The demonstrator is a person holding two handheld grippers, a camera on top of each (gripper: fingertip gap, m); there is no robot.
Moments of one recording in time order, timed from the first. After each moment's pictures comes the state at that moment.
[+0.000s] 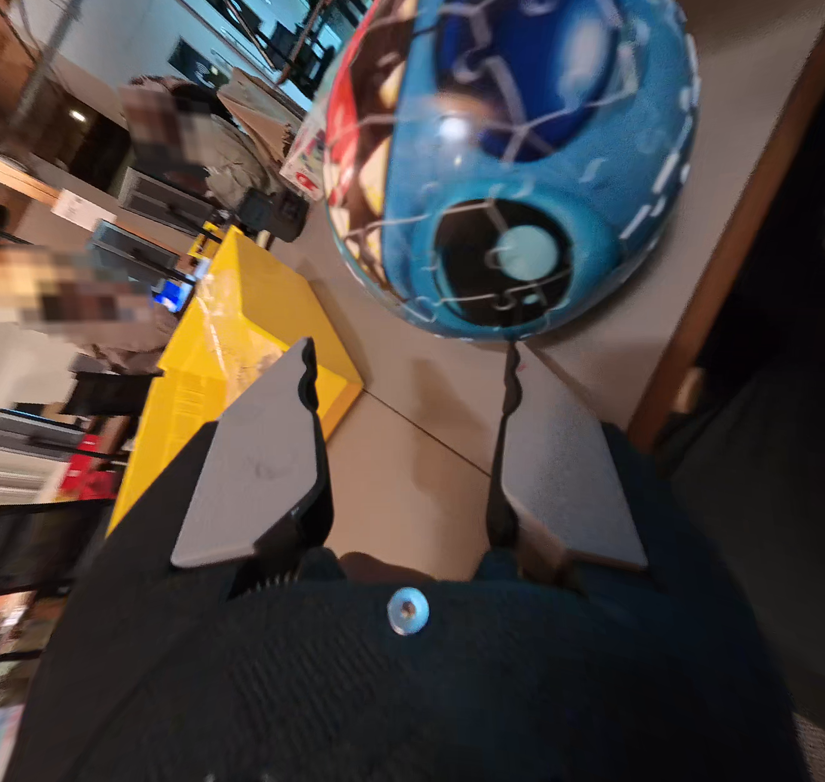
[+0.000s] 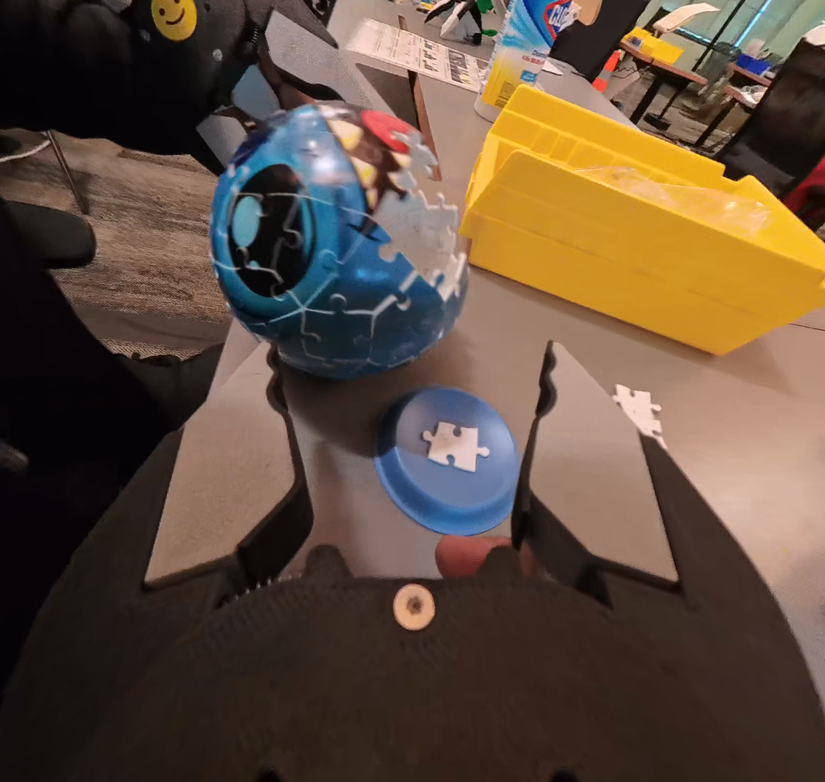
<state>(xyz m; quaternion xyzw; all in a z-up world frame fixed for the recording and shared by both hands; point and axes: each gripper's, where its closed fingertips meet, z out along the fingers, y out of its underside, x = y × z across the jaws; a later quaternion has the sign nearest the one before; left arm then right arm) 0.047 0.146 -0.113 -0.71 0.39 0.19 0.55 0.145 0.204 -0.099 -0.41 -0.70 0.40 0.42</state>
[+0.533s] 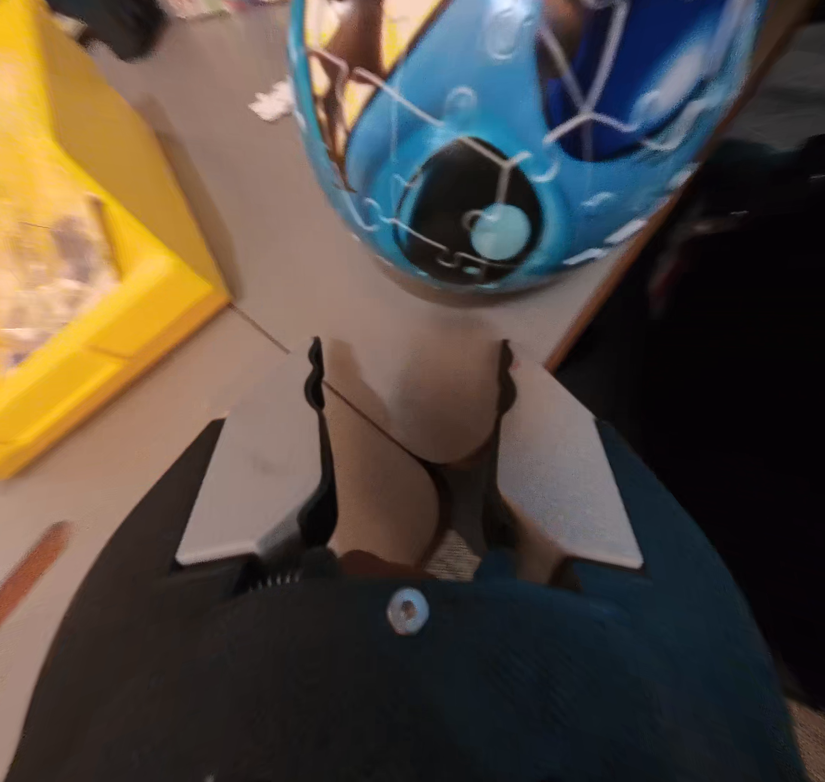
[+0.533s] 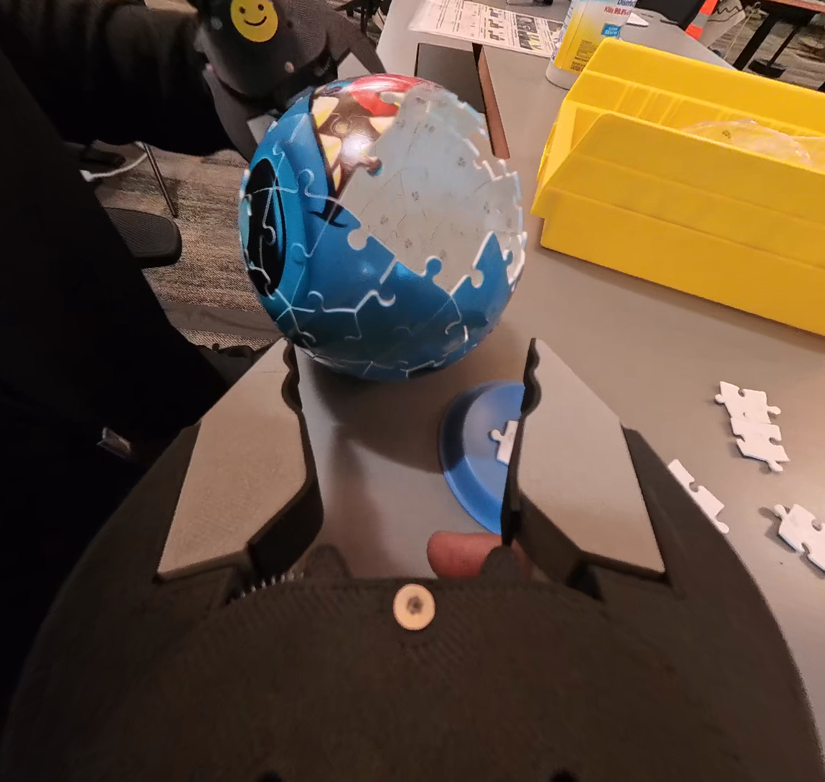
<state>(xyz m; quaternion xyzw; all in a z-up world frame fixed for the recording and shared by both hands) 0.055 0.125 -0.155 -0.84 0.29 0.01 0.47 0.150 0.177 -0.115 -0.42 -0.72 0.43 0.34</state>
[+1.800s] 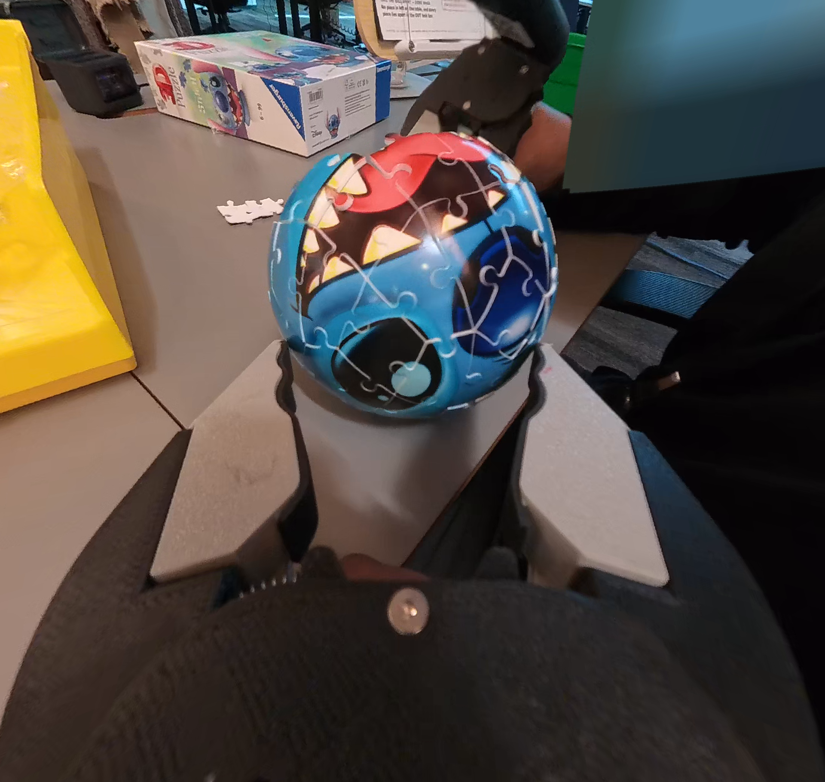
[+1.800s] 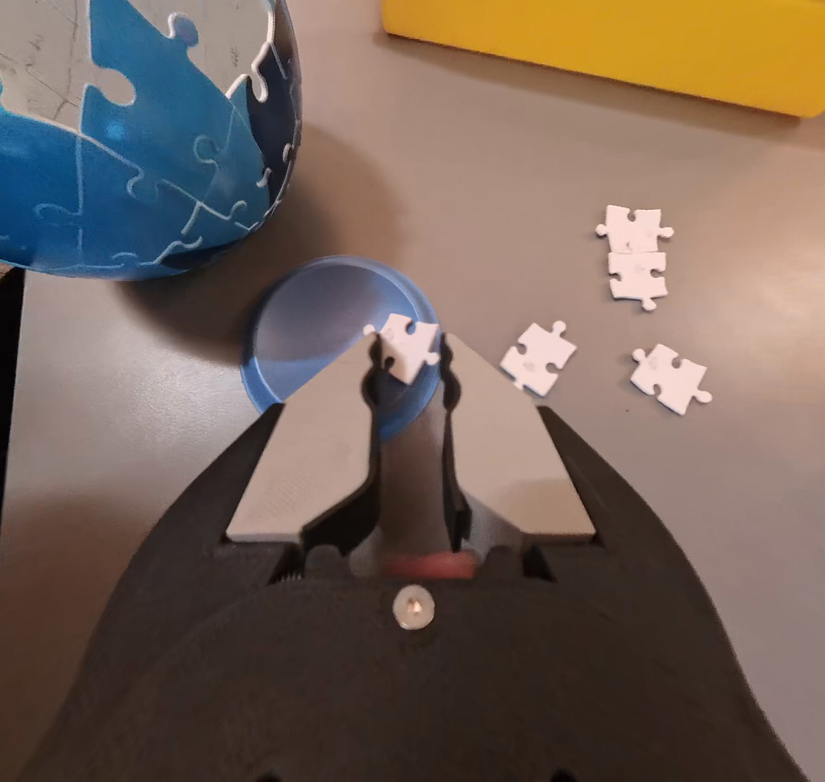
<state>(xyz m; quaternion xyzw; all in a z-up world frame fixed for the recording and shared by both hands) 0.094 0.142 -0.108 -0.78 0.17 -0.19 0.57 0.142 0.282 -0.159 -0.55 -0.73 0.29 0.27</state>
